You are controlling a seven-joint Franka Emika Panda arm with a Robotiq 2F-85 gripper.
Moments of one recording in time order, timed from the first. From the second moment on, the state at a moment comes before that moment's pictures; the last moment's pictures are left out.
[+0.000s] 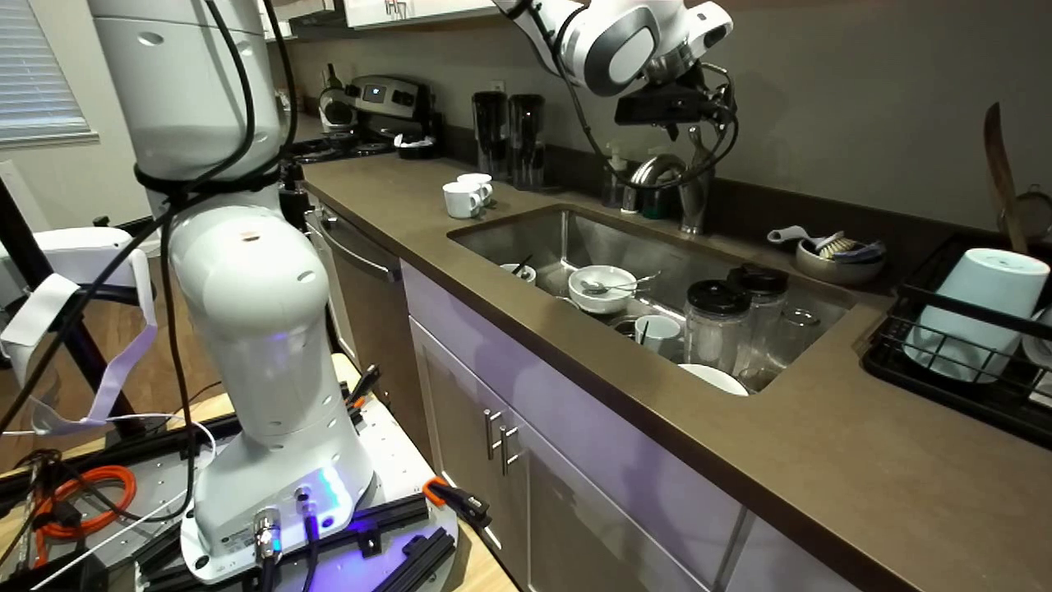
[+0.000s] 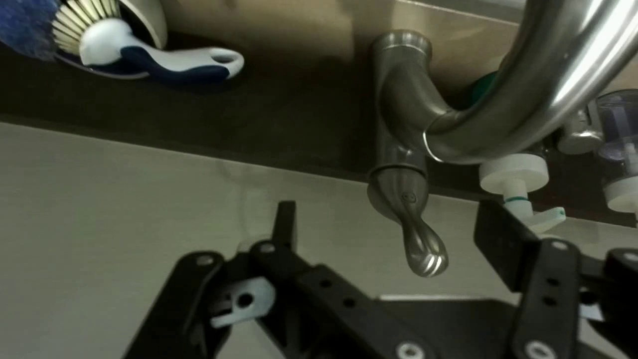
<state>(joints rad) 0.06 0.09 -0.11 -2.02 0.25 2.90 -0.45</state>
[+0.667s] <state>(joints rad) 0.05 0.21 -0.08 -1.87 0.30 2.83 -0.52</state>
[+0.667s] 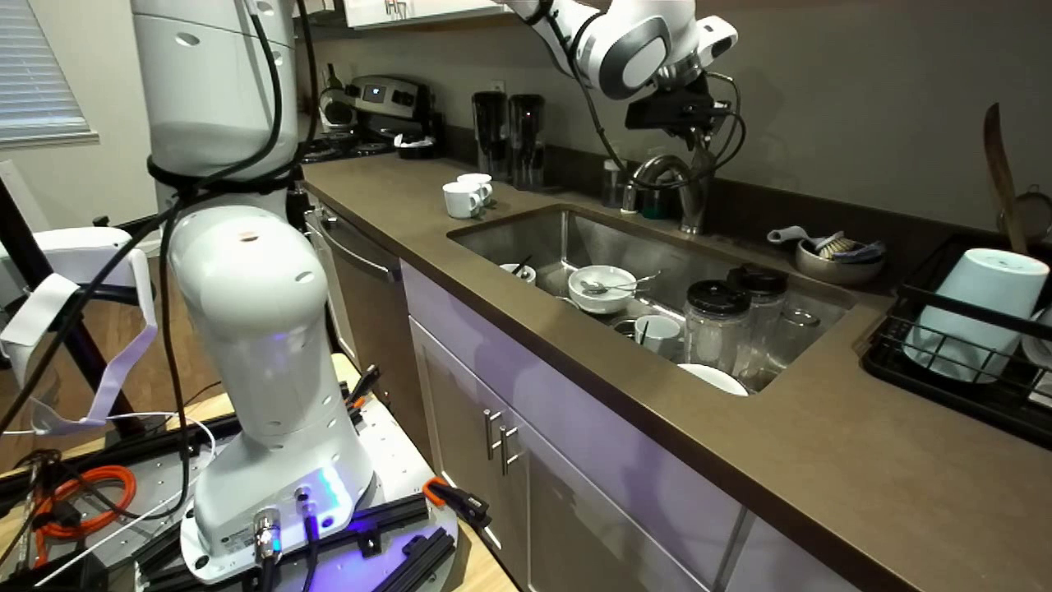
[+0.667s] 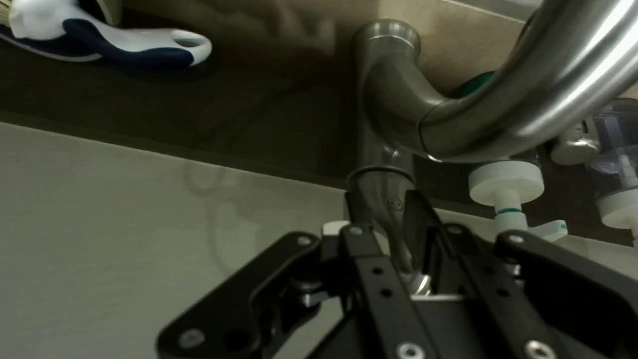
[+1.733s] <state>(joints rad) 0.04 0.26 -0.07 -1.80 0.31 2.79 -0.59</state>
